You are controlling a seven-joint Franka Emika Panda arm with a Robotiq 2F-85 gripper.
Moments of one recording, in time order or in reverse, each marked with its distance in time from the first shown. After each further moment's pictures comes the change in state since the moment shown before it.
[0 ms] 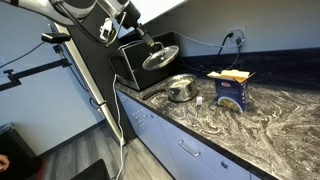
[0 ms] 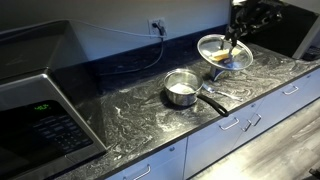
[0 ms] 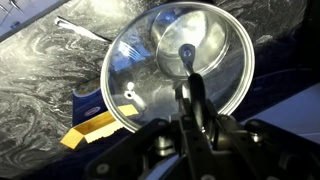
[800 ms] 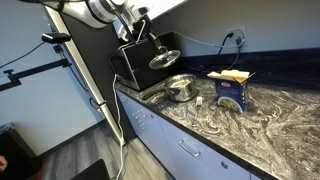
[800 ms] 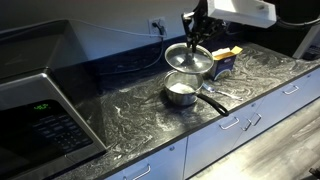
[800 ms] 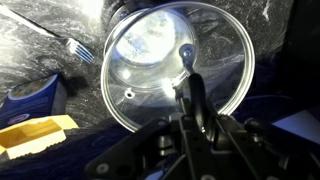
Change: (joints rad) arm 0.092 0.334 0.000 0.316 -0.074 -0.052 -0.003
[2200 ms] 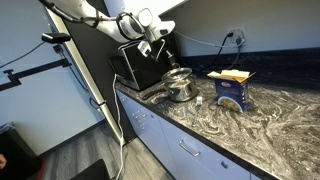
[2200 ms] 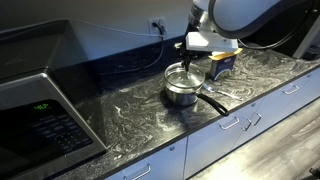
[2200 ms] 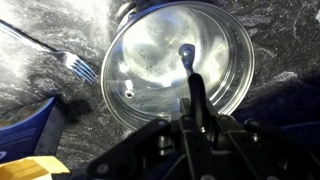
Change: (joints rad) arm 0.106 0.265 -0.138 0.167 -0.006 -0.038 -0.001
